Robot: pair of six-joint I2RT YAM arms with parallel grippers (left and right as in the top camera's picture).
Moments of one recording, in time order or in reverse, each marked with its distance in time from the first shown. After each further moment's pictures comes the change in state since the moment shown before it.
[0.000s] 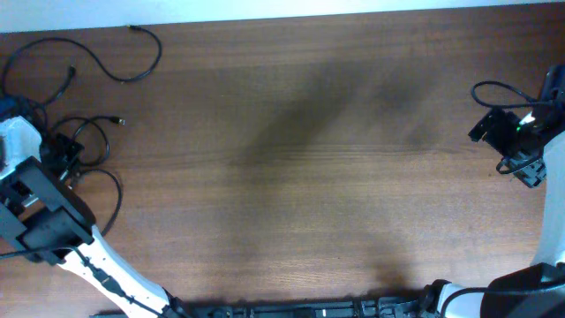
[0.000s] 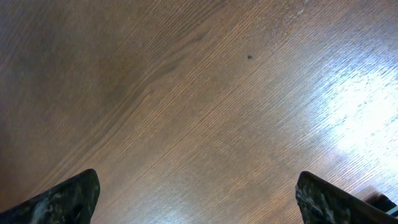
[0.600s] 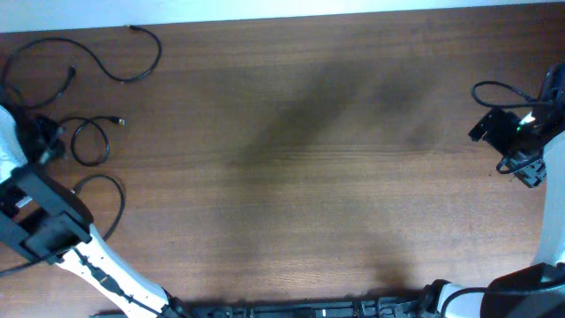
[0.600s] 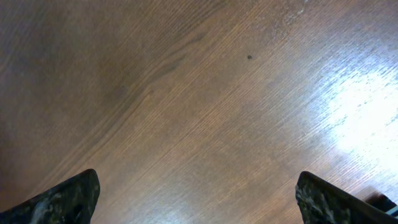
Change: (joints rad) left arm 0.015 0.020 0.363 -0.294 0.198 0.025; right arm 0.000 0.000 0.000 0.000 0.000 0.000
